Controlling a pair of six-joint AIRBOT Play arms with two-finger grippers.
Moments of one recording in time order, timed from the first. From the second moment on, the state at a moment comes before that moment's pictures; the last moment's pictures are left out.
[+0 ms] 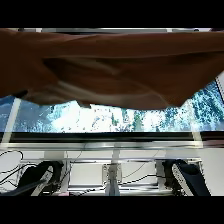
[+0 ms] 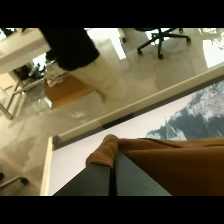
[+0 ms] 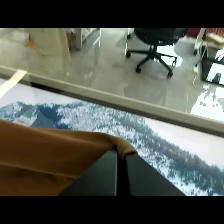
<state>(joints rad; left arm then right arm) 0.07 -0.75 1.80 1.45 -1.17 -1.05 -0.11 -0.63 1.60 -1.26 1.10 1.24</state>
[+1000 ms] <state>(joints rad) -0.10 -1.72 1.80 1.25 -0.79 -0.88 -0.11 -1.65 1.60 -1.18 0.86 1.24</state>
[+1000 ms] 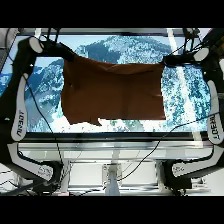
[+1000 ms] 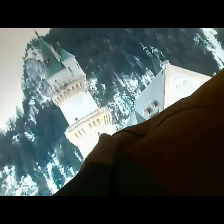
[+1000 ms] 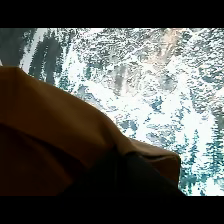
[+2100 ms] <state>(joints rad) -0.01 -1.90 1.79 1.48 -1.15 -1.23 -0.11 -1.82 1.60 -1.27 0.92 1.34</state>
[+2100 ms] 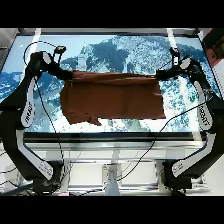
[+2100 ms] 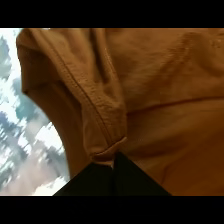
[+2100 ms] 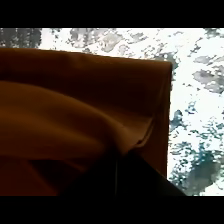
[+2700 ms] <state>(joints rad) -0.01 -1.91 1.79 1.50 -1.31 -1.27 -0.11 -1.83 1.60 -1.27 0.93 1.38</state>
